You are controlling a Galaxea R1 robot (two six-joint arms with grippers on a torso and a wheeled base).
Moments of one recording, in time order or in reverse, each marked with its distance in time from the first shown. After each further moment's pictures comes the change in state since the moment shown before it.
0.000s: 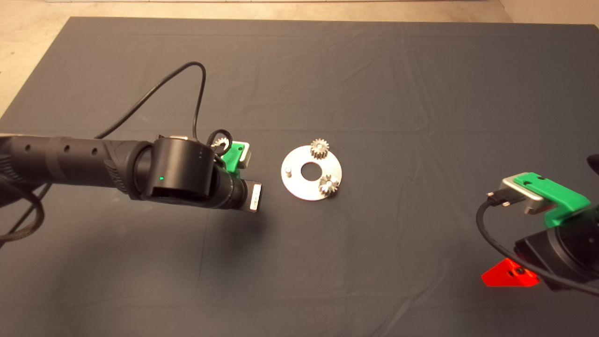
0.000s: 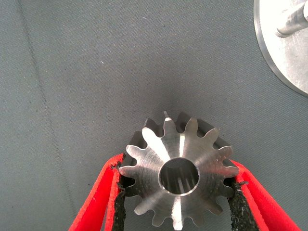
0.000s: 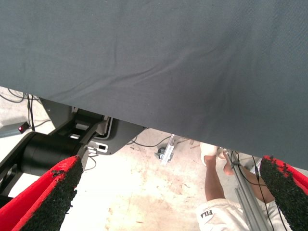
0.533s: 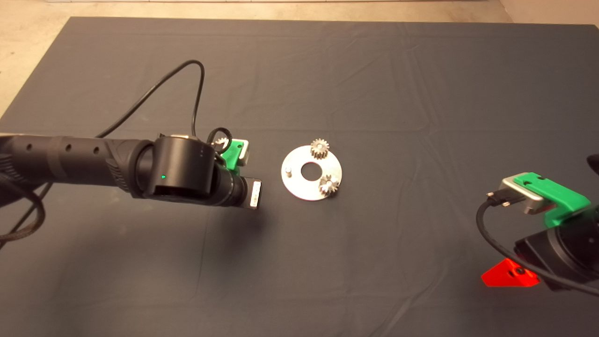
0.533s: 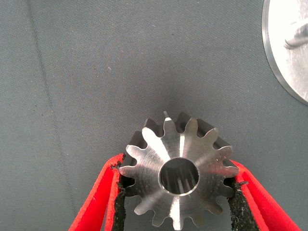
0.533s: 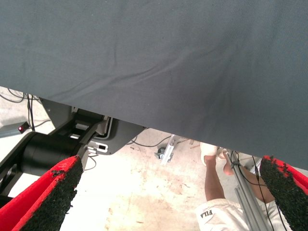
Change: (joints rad) left arm 0.000 0.000 -0.012 0.009 0.000 -0.022; right arm 0.000 0.000 0.000 0.000 0.000 0.000
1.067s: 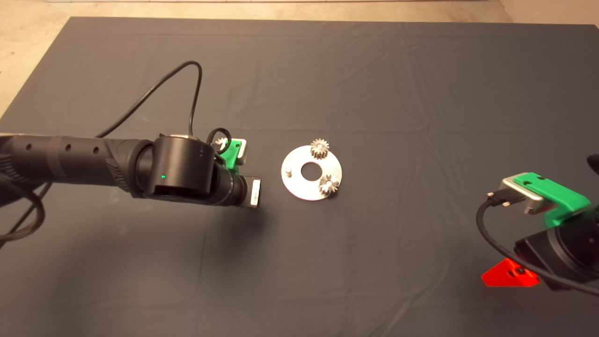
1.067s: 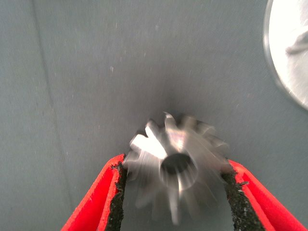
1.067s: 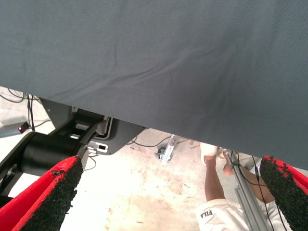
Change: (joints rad) left arm -0.001 0.000 0.000 0.011 0.000 -0.024; right arm 0.000 0.000 0.000 0.000 0.000 0.000
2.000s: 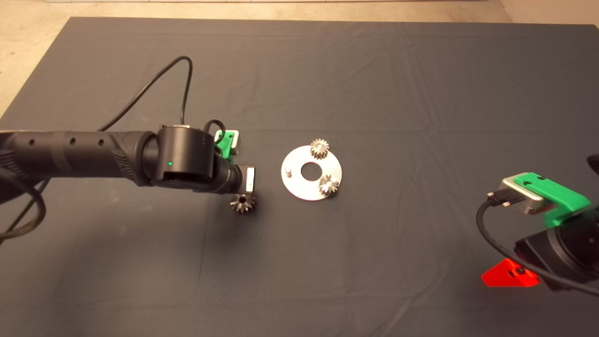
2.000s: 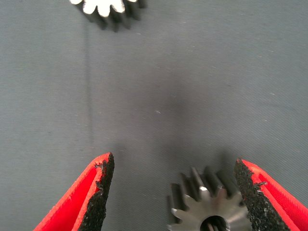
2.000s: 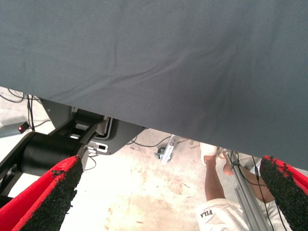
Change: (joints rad) left arm -0.003 -0.003 -0.112 0.011 0.000 -0.001; right arm 0.000 0.000 0.000 0.000 0.000 0.000
